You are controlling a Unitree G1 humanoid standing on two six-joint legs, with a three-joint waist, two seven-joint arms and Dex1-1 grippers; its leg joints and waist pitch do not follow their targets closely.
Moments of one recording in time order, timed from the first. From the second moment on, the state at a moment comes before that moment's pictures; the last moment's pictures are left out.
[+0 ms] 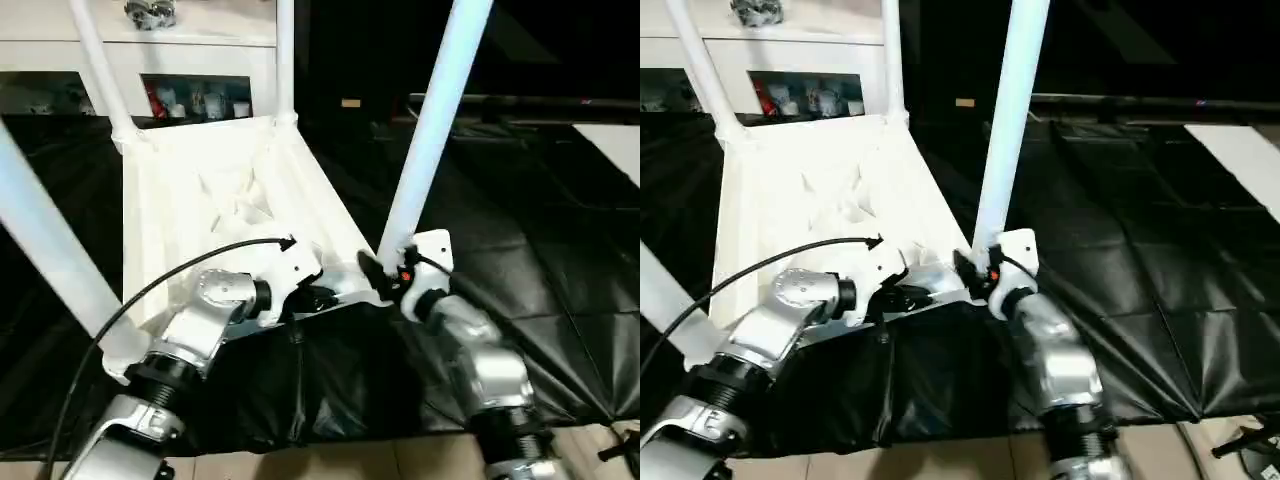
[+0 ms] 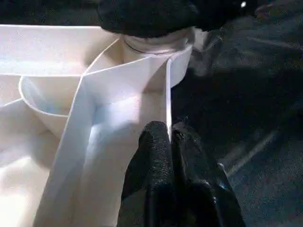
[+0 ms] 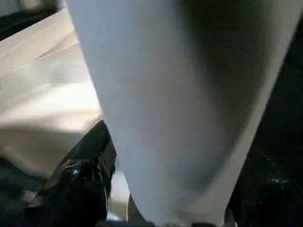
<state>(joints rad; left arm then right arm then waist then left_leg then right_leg) -0.51 0.28 -0.26 0.45 0.06 0.21 -1.06 -0.35 -0.10 0.00 0.33 0.11 0.27 0.63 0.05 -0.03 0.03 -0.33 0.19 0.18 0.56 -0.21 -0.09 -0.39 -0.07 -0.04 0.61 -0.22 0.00</state>
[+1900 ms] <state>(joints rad) -0.50 0.22 -0.25 0.45 0.07 0.26 -0.98 -0.30 0.08 -0.05 0.29 0.04 0.26 0.31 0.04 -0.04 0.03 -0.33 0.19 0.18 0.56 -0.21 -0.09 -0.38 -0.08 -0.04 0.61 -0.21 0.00</state>
